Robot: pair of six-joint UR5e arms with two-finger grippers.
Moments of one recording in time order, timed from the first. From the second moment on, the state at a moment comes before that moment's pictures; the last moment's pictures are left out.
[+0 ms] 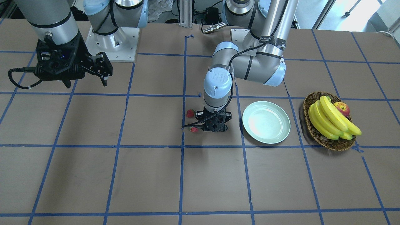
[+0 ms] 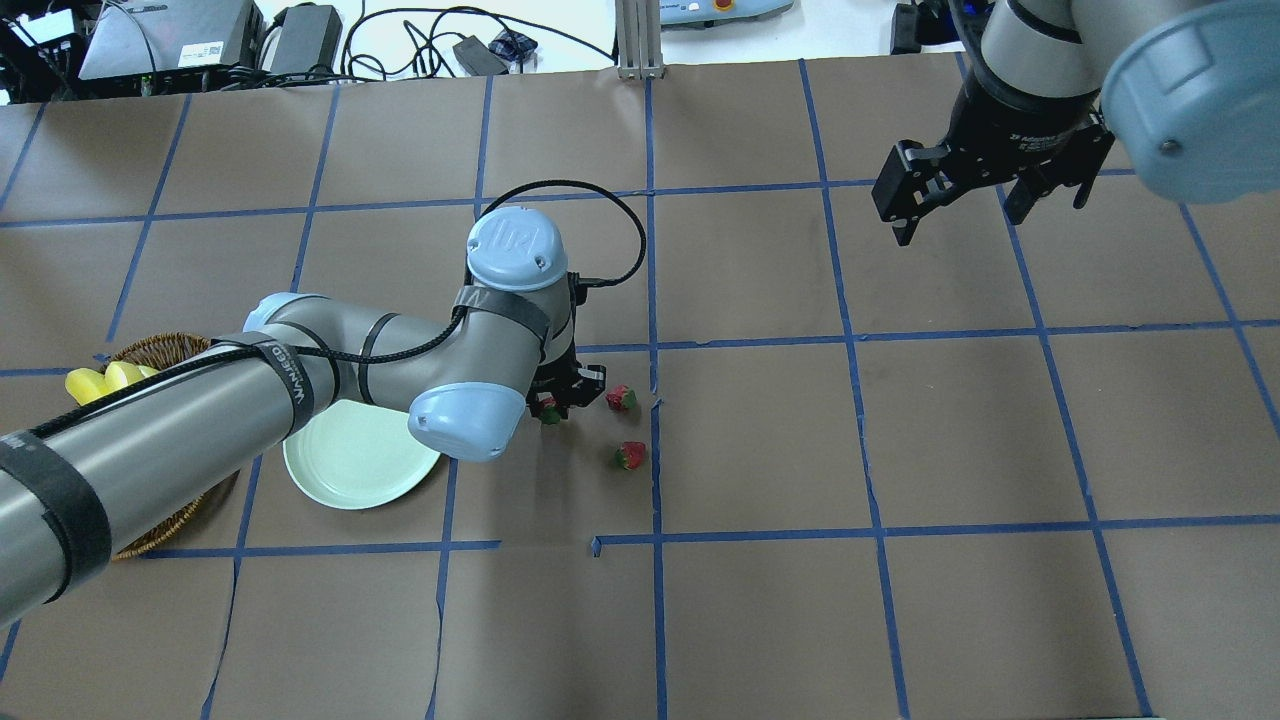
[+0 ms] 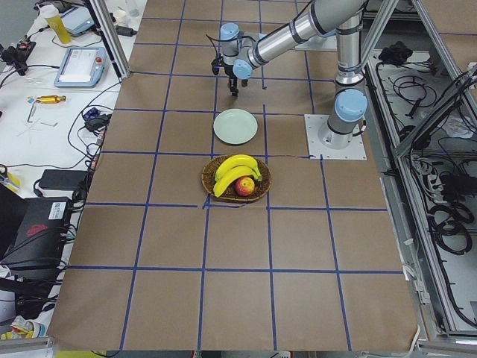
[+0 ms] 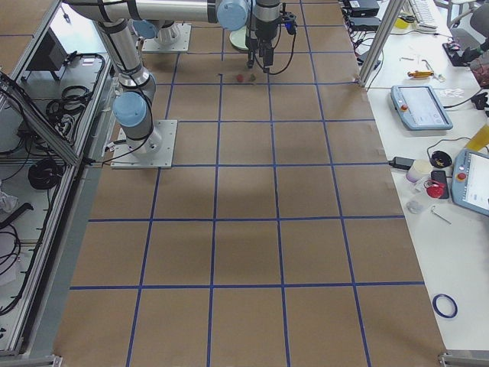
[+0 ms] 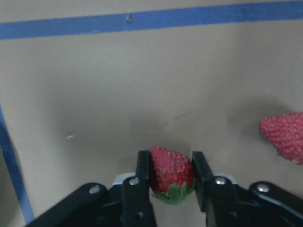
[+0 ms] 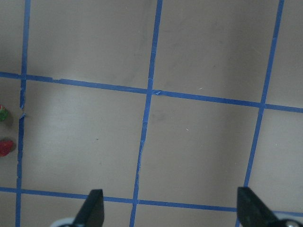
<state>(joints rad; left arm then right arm) -1.84 -1.92 -1.95 -0.90 1.65 -0.22 1.57 -1.56 1.60 -1.62 -1.62 -0.14</state>
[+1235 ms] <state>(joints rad) -1.56 -1.79 -2.03 -1.01 1.73 0.13 1.57 -1.57 1.60 -1.62 -1.62 -0.14</state>
